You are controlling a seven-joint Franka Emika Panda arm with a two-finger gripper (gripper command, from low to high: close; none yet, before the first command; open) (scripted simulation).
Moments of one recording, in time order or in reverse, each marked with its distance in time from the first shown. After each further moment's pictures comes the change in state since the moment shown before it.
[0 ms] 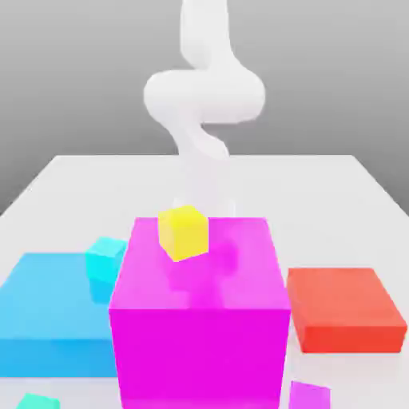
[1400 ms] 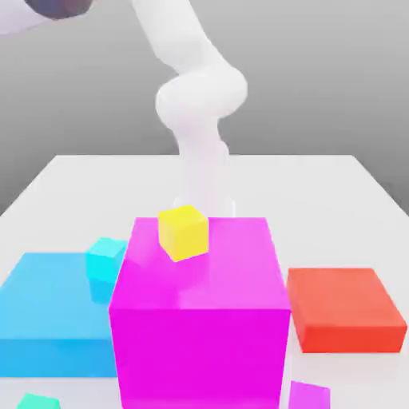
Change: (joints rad) arm 1.090 0.249 -1.435 0.143 -0.347 0.088 -2.112
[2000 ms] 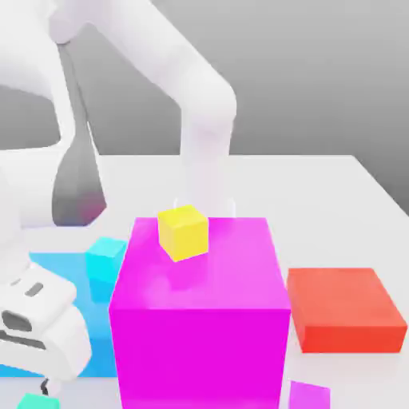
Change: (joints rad) arm 0.670 -0.300 -0.691 0.118 -0.627 -0.051 -0.485
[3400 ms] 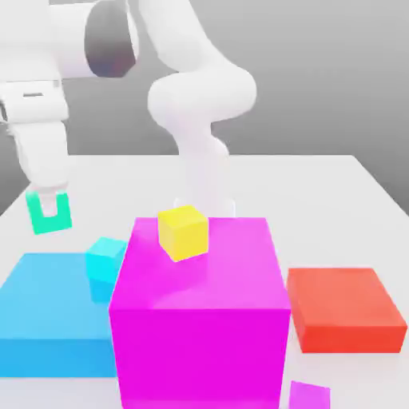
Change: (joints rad) arm -1.245 0.109 1.110 -0.558 0.308 -0.116 0.715
